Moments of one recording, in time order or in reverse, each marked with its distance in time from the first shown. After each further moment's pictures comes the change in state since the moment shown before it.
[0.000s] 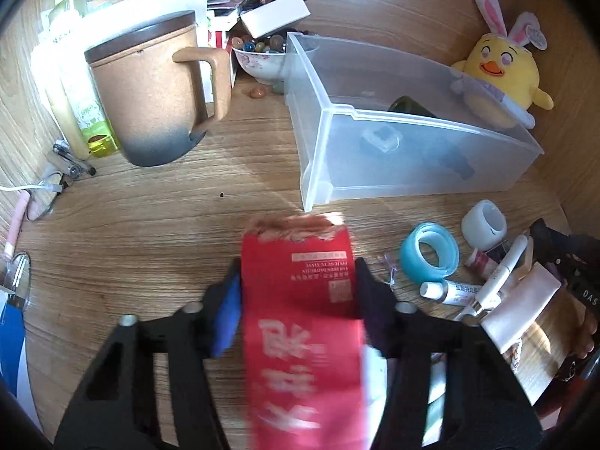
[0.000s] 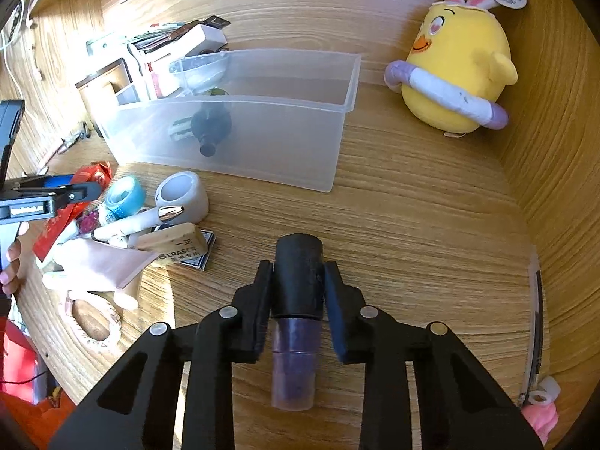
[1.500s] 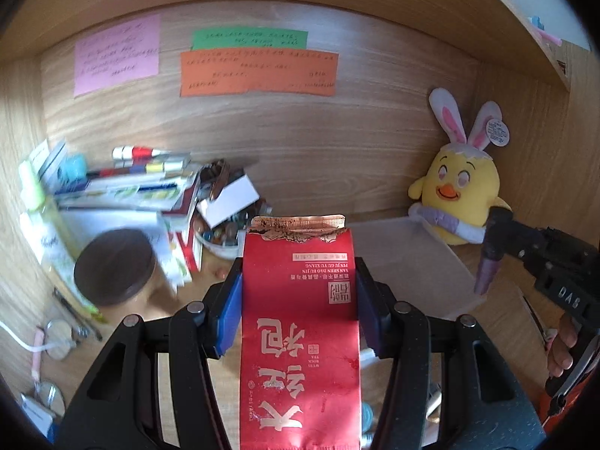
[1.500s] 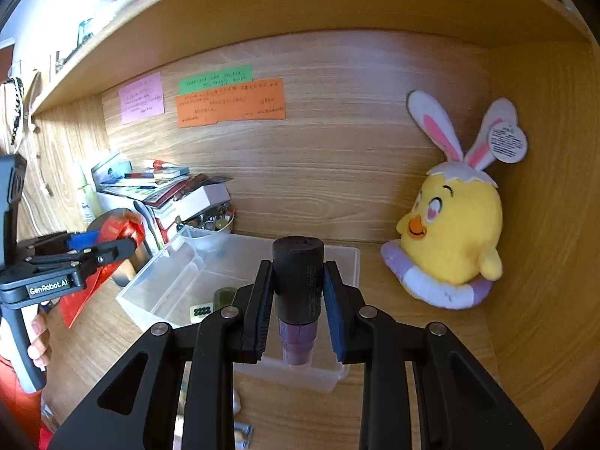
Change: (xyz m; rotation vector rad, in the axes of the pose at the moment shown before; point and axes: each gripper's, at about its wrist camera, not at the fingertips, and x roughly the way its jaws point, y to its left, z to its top) left arm -0.061 -0.042 0.113 0.078 -0.332 -0.063; right arm -0.053 0.012 0.131 0.021 -0.350 -0.009
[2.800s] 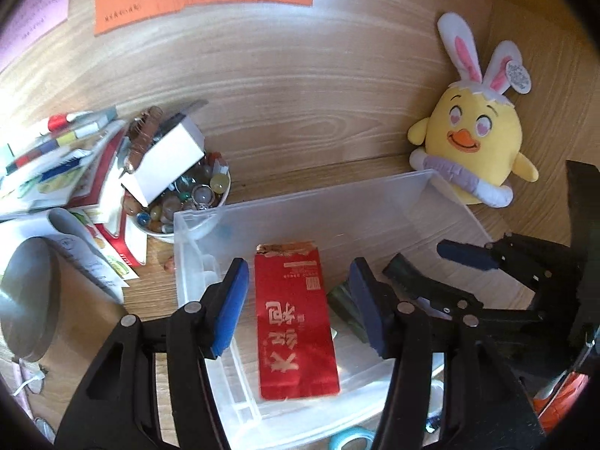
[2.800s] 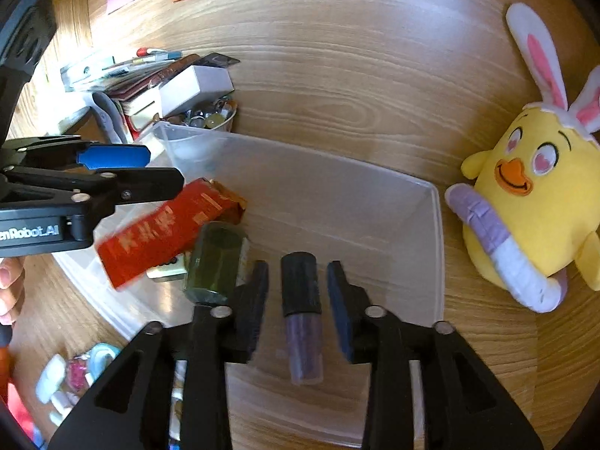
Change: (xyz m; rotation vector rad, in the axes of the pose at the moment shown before) left arm 0.091 -0.006 0.007 0.051 0.250 -0.087; right arm 0.114 0.017 -0.028 -0.118 0.316 0.034
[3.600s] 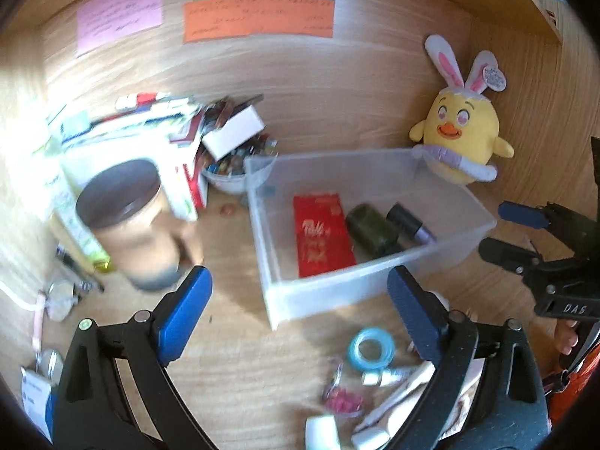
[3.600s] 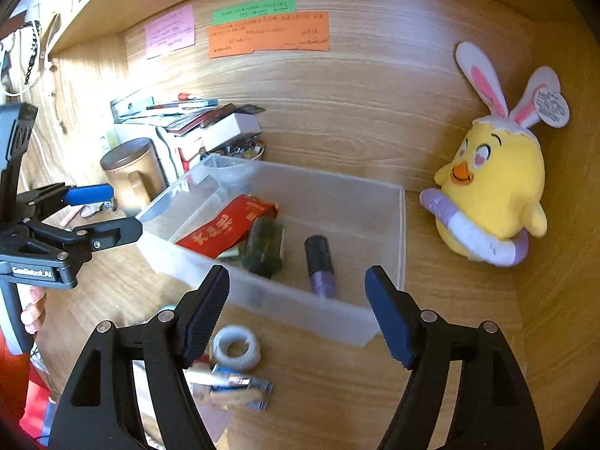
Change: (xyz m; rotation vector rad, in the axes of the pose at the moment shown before) left arm -0.080 0.005 -0.083 -0.034 -0.101 0.094; right arm -0.092 0.014 -0.049 0.028 -0.148 0.037
